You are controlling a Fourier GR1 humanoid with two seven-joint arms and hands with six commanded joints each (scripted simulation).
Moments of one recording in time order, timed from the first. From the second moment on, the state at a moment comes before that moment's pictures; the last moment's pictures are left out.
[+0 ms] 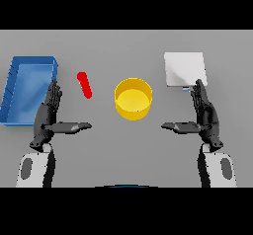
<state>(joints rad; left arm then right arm) 0.00 0.00 0.00 -1.57 0.00 0.00 0.00 0.00 0.00 0.00 -1.57 0.00 0.00 0.00</state>
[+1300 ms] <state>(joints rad) -0.11 0.02 -0.07 -1.46 -0.16 0.03 0.04 0.02 -0.08 0.06 -1.62 0.10 0.04 -0.08</state>
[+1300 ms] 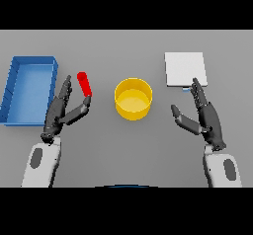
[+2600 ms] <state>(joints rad) -0.55 -0.03 0.11 -0.84 -0.14 0.16 -0.23 0.02 -0.08 0.06 -1.62 0.13 0.01 -0.05</state>
